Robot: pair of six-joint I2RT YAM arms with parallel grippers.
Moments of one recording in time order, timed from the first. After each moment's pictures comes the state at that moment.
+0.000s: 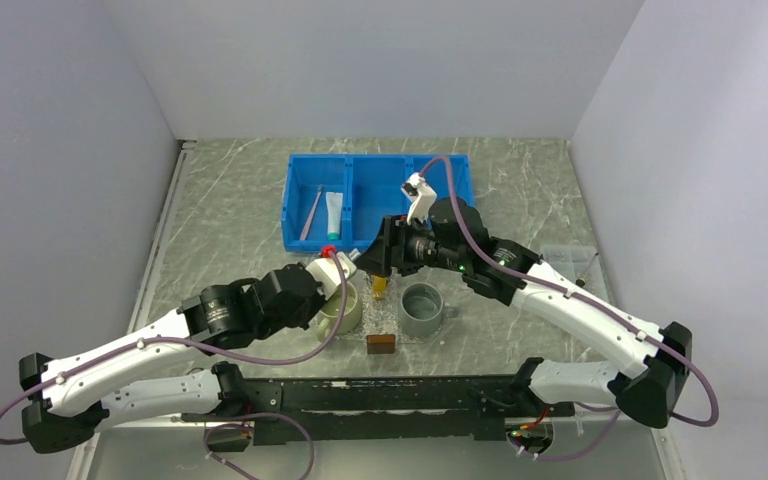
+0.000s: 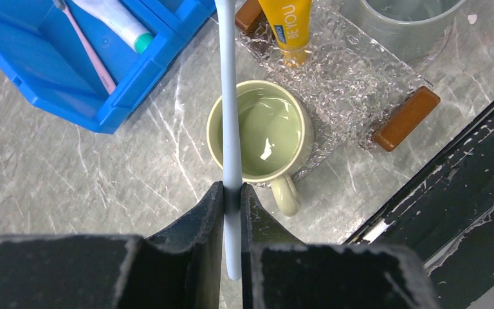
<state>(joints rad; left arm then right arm) -1.12 0.87 0.93 -0.77 -0.38 -0.04 0.87 1.16 1.09 -0.33 -0.20 0.70</state>
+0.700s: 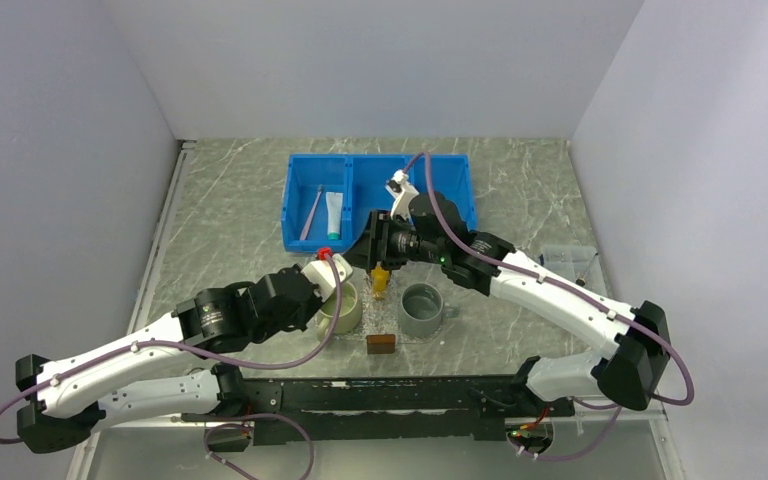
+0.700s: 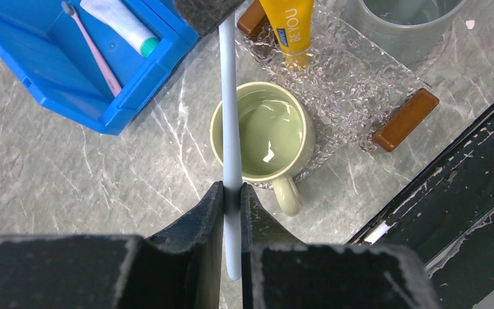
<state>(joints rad) -1.15 0.83 0.92 -0.77 -0.42 -0.05 0.87 1.30 1.12 -0.24 -0.25 0.82</state>
